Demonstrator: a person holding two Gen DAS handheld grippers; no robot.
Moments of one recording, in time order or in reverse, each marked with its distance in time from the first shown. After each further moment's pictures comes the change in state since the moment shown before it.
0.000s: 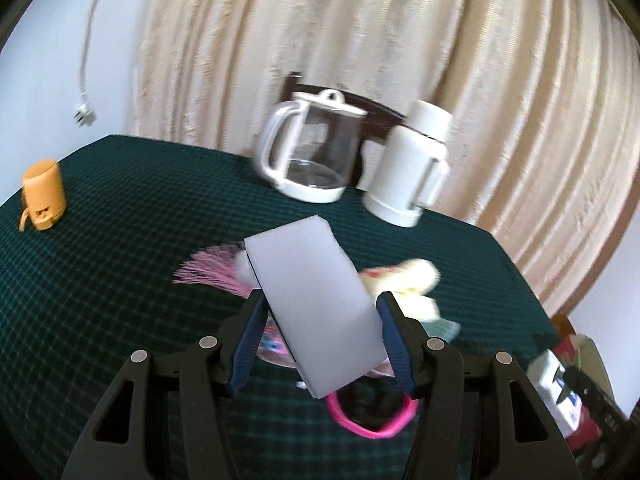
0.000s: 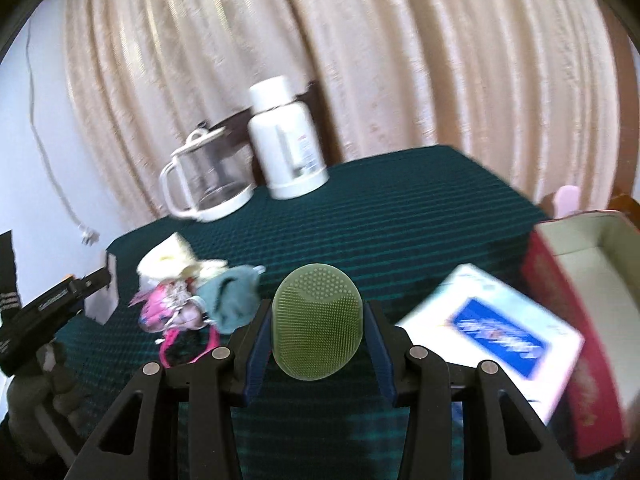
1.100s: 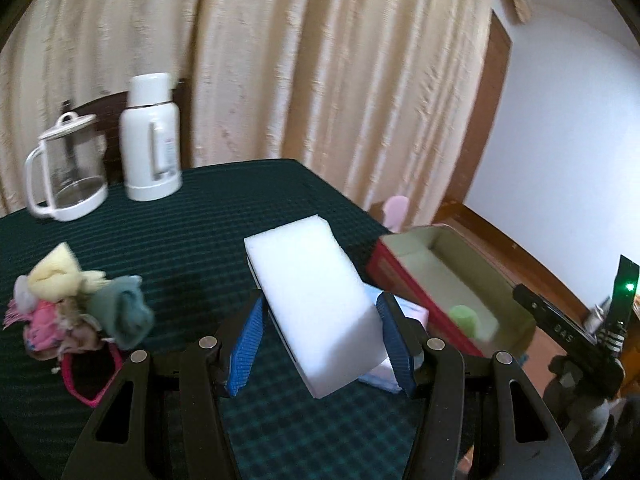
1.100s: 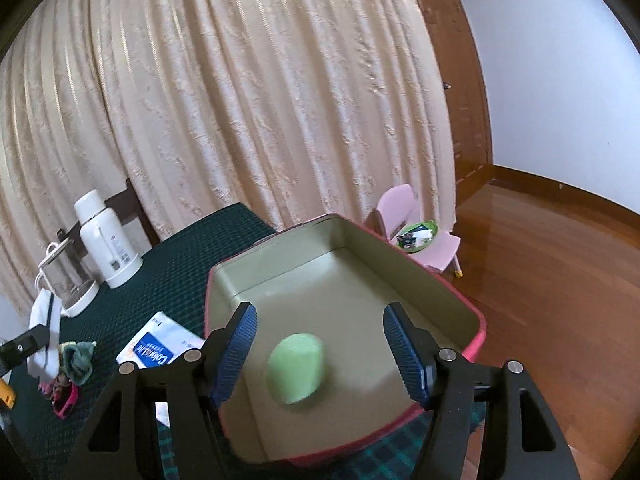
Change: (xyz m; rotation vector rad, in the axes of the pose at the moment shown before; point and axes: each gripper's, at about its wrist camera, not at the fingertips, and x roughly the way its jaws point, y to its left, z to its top) left arm -0.023 -0.250 -0.066 0.412 0.157 -0.430; right arm -0.115 -0.185 -0.028 0.285 -0.206 -0.421
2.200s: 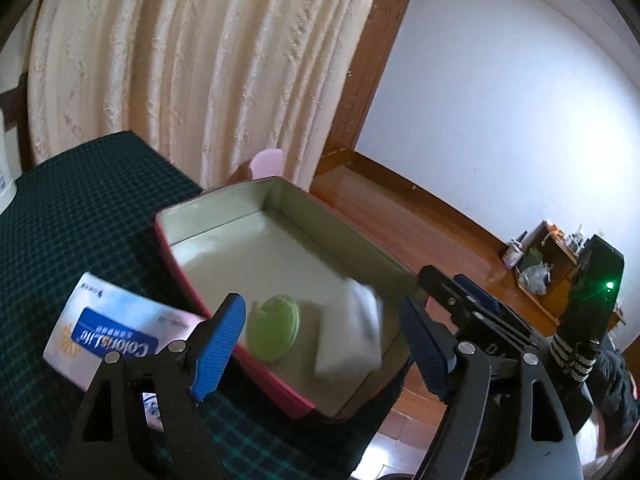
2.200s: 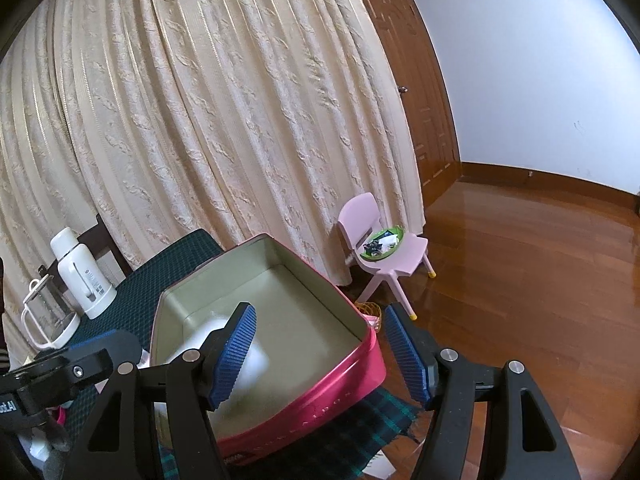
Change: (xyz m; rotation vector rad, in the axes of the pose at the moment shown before) left arm 0.093 -0.143 0.007 0.133 0.172 -0.362; right arm -0.014 -0.054 0.000 0.098 -0.050 -0.072
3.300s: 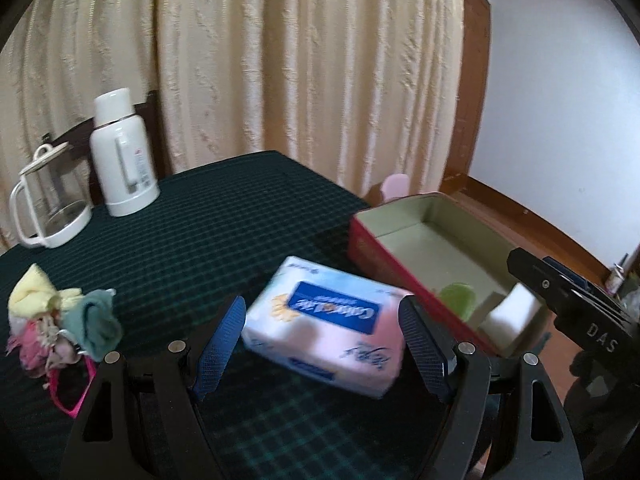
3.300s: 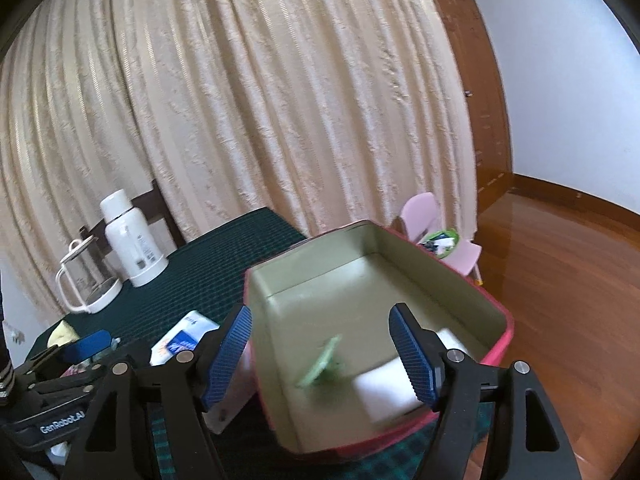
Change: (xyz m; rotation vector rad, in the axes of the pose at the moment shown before) left arm -0.078 0.066 -0.039 -0.030 -0.118 0.455; right arm -0.002 0.080 -0.014 -0.132 0.040 0.163
